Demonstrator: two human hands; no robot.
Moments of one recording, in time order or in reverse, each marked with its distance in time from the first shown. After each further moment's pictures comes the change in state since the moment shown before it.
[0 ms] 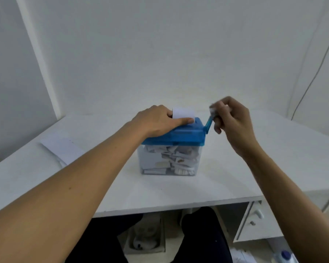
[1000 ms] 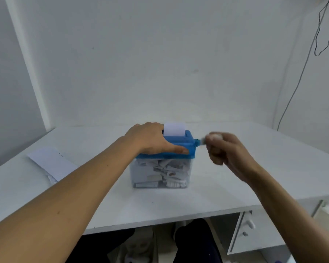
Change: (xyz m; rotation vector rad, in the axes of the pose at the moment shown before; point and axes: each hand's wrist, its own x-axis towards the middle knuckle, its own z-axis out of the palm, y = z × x) left_hand -0.003 0.005 0.002 0.094 -0.058 0.049; right_hand -0.029 -0.021 -0.021 0.202 -0.258 0.298
